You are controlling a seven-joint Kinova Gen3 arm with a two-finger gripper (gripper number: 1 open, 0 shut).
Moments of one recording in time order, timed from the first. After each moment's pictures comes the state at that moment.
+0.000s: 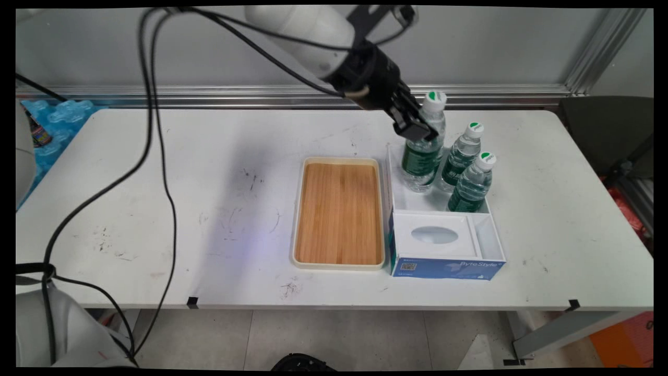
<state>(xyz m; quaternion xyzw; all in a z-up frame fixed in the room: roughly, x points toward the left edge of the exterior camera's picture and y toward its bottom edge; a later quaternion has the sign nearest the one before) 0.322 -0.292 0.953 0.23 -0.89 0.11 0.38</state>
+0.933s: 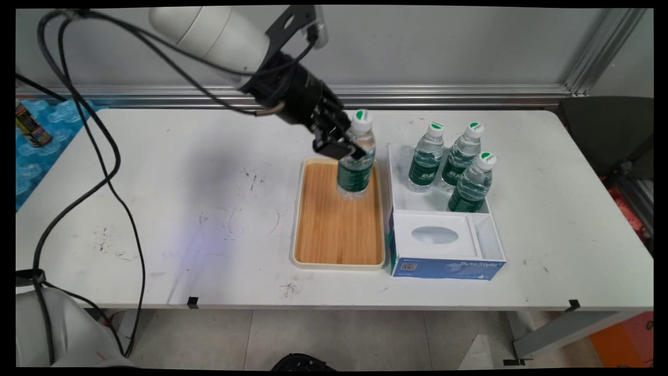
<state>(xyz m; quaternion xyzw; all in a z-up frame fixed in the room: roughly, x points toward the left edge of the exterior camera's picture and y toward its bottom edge) 0.405 -0.242 0.939 0.21 -0.91 0.11 0.34</state>
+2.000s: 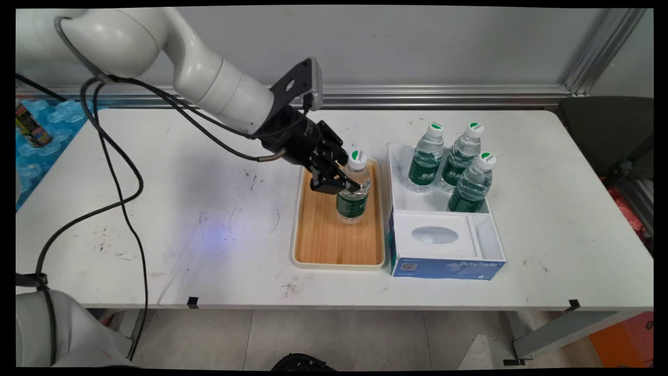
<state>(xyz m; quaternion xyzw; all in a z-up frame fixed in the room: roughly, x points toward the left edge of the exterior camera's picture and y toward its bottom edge) 0.410 -0.245 0.863 0.18 -0.91 0.10 0.35</state>
